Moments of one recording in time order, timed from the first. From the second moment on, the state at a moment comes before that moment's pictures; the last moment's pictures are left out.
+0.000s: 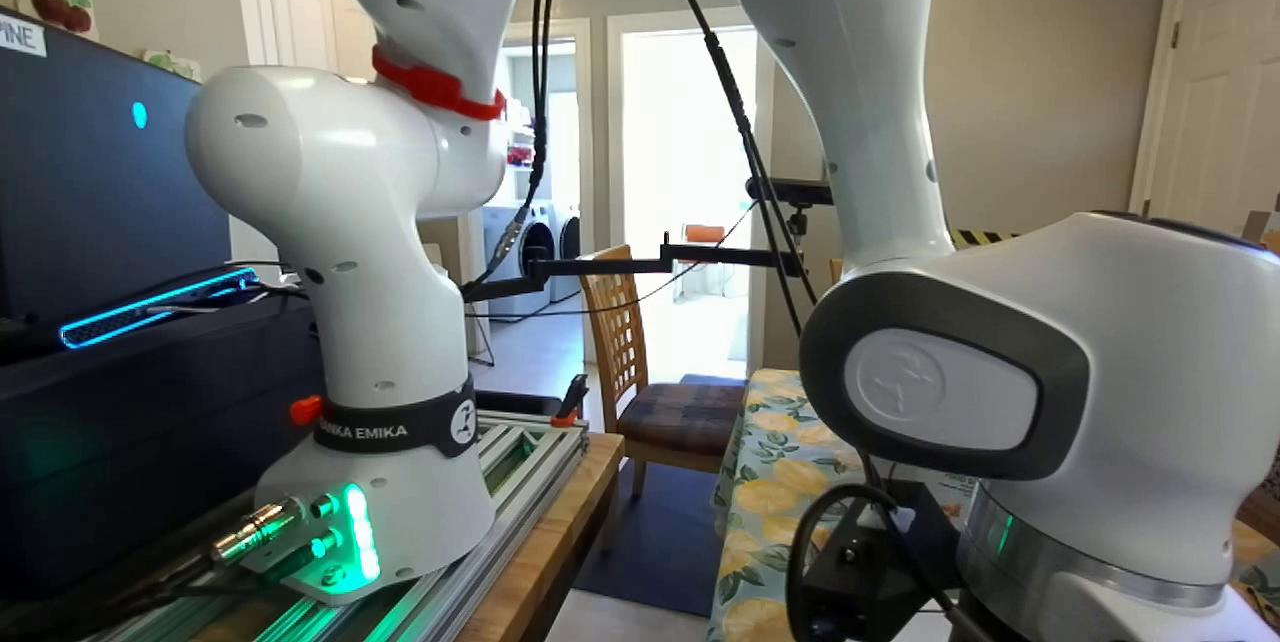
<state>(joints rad) -0.10 0.47 -0.18 -2.42 0.01 2.78 0.14</state>
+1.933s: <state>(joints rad) -0.19 0.47 -0.04 -2.39 0.05 2.67 0.03</state>
